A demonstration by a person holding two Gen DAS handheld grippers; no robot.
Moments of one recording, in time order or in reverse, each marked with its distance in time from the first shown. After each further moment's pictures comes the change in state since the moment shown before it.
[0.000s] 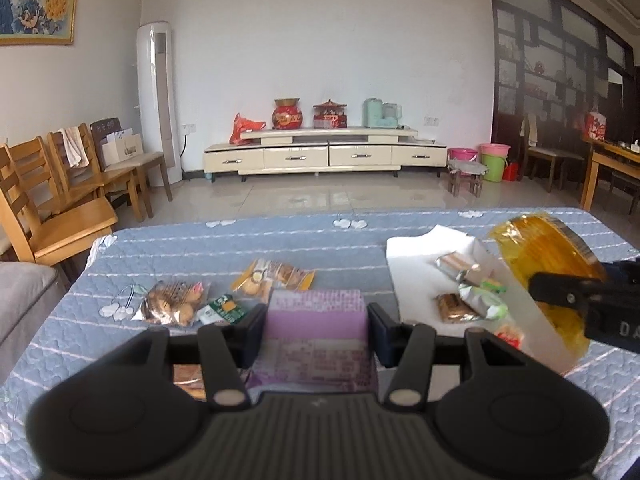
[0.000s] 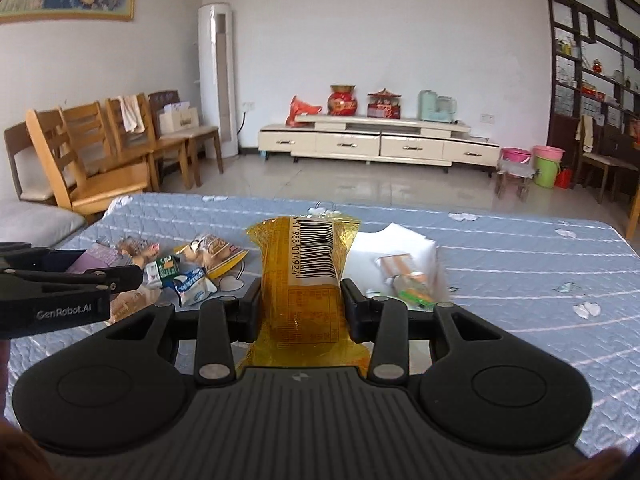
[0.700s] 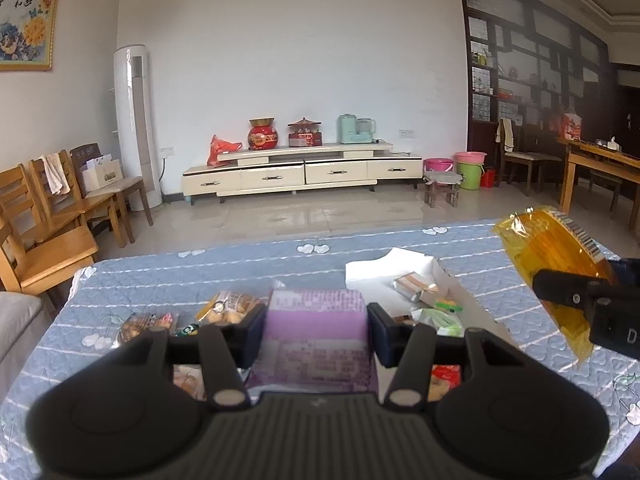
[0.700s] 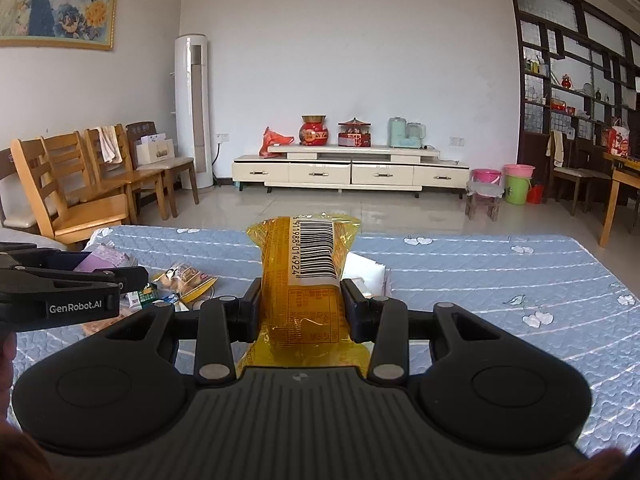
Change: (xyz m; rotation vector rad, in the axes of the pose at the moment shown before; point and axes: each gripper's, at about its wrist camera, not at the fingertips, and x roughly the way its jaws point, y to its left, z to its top) left arm -0.015 -0.041 0.016 0.050 -0.045 -0.048; right arm -0.042 -0.028 -0.001 0.017 -0.093 -0.077
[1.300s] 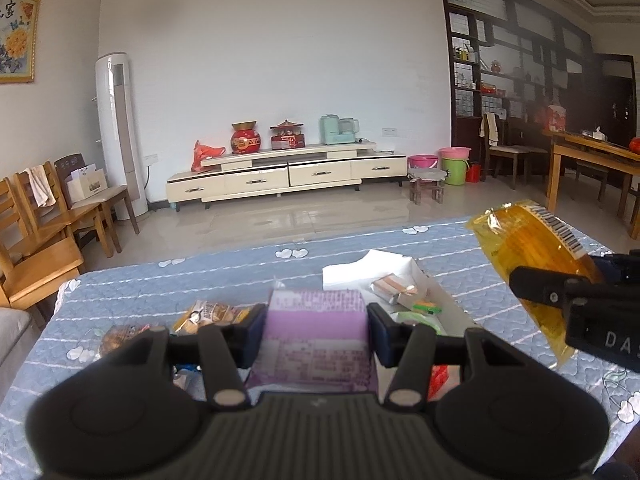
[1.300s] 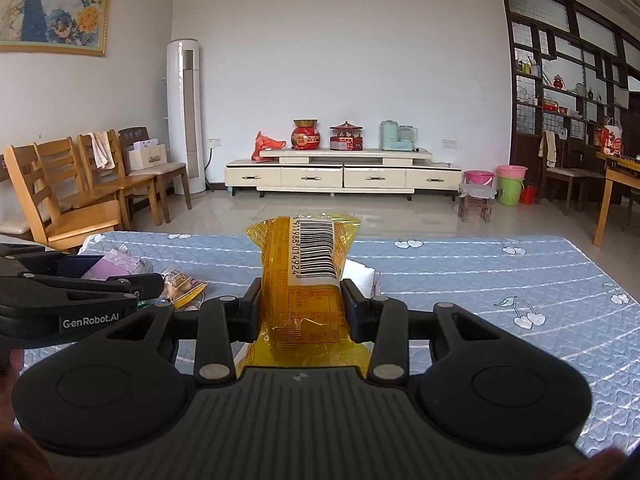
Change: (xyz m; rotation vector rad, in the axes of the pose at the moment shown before) left arm 0.006 -0.024 0.005 0.041 -0.006 -0.037; right arm 0.003 0.008 -0.001 0.018 -0.012 -0.021
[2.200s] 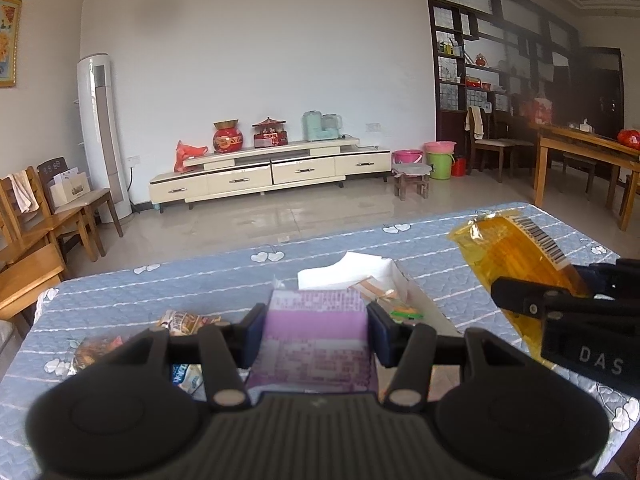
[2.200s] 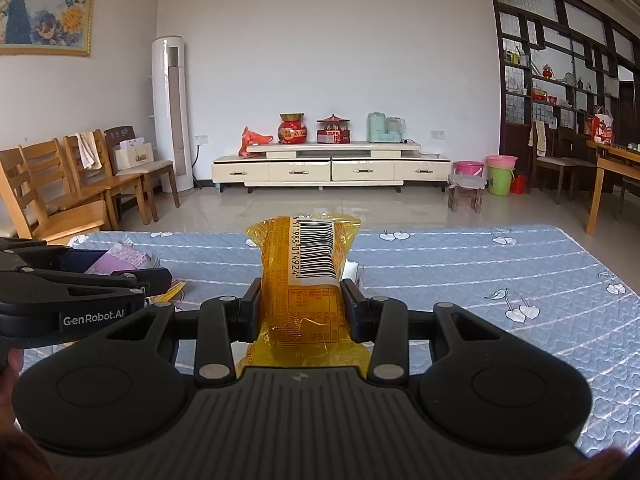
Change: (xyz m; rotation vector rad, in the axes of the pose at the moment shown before) left arm 0.017 -0.020 0.007 0.023 0.013 -0.042; right arm 0.013 0.008 0.001 0.028 0.021 -0.036
